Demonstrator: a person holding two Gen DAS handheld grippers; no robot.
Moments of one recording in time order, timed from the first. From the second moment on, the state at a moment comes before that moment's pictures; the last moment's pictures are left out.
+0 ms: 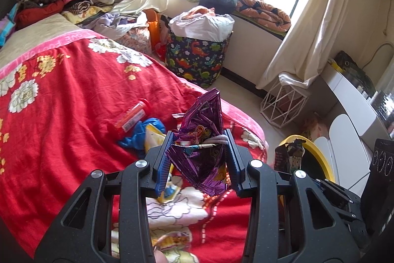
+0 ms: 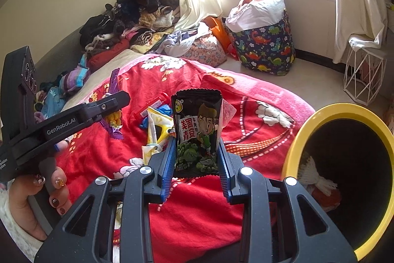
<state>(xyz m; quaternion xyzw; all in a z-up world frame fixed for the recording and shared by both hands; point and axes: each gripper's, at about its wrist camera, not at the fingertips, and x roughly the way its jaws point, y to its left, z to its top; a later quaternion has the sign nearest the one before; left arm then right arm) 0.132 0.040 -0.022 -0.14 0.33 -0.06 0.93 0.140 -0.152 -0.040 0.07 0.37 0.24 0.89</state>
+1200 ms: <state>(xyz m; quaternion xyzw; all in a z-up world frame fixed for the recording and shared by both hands) 0.138 -0.066 0.002 -0.11 0.32 -0.12 0.93 0.131 -0.259 -0.022 0.09 0.35 0.17 0.92</state>
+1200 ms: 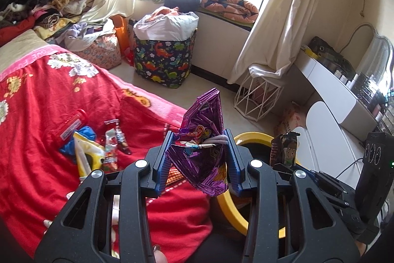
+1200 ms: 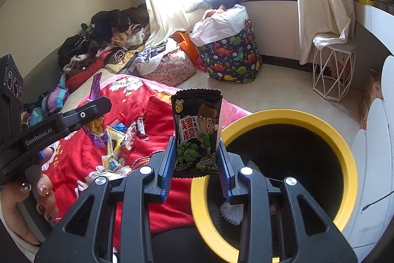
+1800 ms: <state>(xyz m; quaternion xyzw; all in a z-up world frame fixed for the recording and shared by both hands) 0.141 -0.115 0.002 -0.09 0.33 -0.16 0.93 0.126 -0.300 -0.028 0.11 0.35 0.13 0.92</state>
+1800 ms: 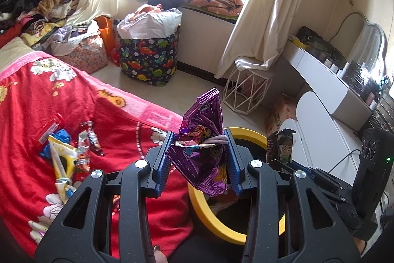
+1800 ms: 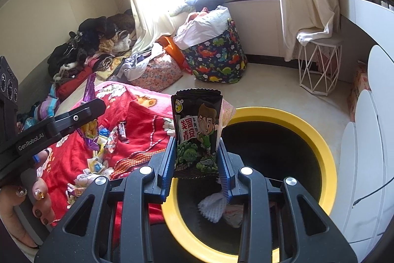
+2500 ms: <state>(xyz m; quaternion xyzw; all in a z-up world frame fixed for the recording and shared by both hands) 0.149 -0.163 -0.006 -0.06 0.34 -0.19 0.92 0.121 -0.344 -0.049 0.14 0.37 0.09 0.92</state>
